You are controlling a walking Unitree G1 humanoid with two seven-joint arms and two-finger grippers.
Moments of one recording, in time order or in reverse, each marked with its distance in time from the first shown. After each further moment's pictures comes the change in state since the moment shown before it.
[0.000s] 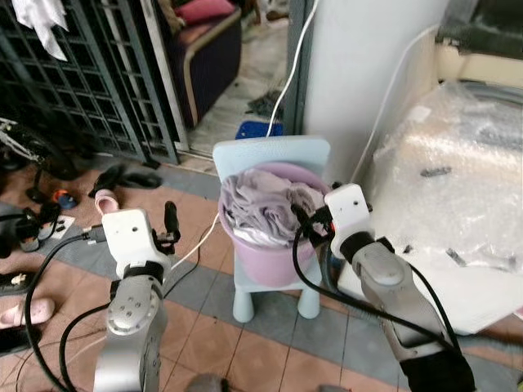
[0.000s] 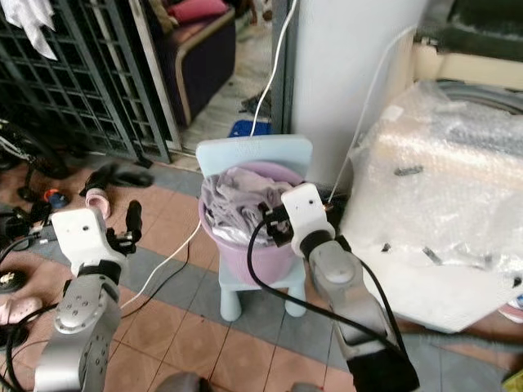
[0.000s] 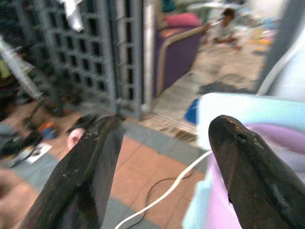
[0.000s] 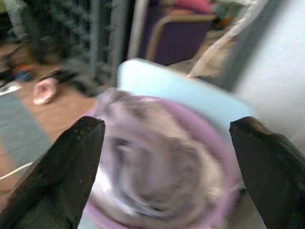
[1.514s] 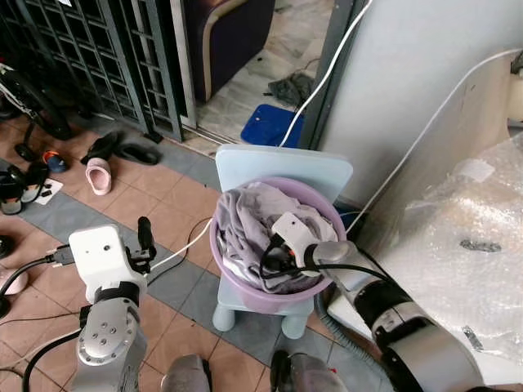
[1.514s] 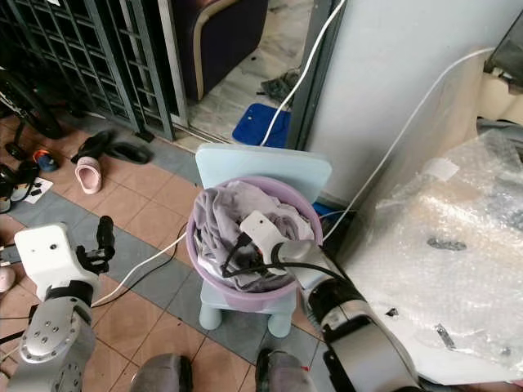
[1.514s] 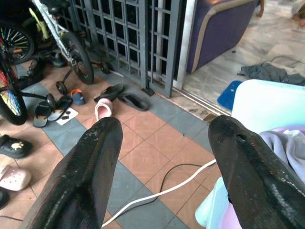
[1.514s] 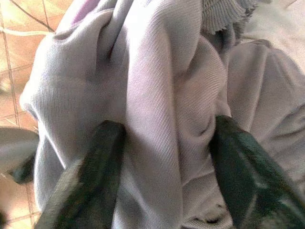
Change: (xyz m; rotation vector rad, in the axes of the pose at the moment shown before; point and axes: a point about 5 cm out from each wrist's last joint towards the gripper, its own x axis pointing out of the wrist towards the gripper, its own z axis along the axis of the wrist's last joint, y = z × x) left arm -0.033 0.015 0.007 0.030 0.038 0.084; right arm 0.057 0.033 -0.071 0.015 0.513 0.453
